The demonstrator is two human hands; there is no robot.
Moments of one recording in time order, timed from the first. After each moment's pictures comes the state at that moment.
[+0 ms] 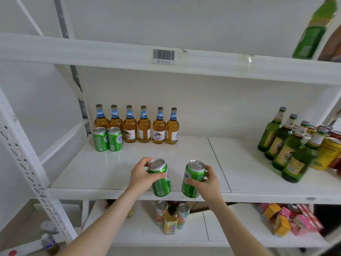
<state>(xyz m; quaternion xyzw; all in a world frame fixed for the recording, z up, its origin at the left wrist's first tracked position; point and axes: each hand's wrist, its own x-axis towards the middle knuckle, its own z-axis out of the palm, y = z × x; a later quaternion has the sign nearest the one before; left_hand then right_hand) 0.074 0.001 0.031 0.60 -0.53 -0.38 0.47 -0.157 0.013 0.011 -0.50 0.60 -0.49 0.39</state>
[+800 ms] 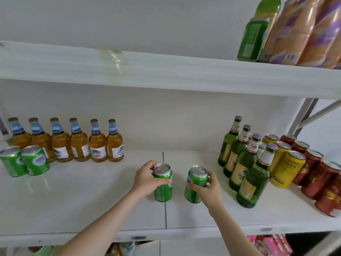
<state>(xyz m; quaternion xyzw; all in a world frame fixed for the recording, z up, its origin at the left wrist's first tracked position) -0.194 -0.125 0.037 0.59 -0.59 -0.36 0.42 -0.416 -0.097 0.008 -0.44 0.63 -0.52 0.38</state>
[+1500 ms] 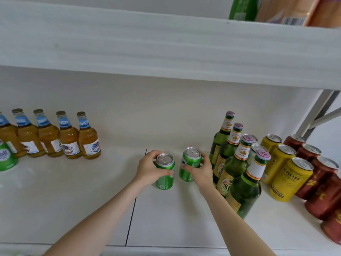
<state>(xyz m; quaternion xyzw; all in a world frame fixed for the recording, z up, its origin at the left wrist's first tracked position) -0.310 -0.199 0.027 0.60 -0.57 -0.35 0.44 -0.500 -0.212 0.008 -0.47 0.61 -0.52 0.38</state>
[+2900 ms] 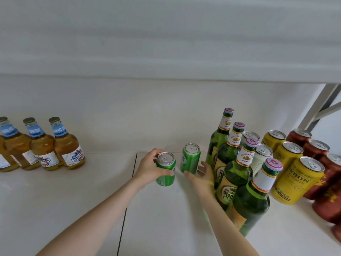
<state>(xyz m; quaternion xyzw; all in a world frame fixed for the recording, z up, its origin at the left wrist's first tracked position) -0.327 -0.279 -0.002 0.55 -0.61 -0.41 0.41 -0.520 -0.257 -0.052 -0.39 0.65 -0.53 0.37</state>
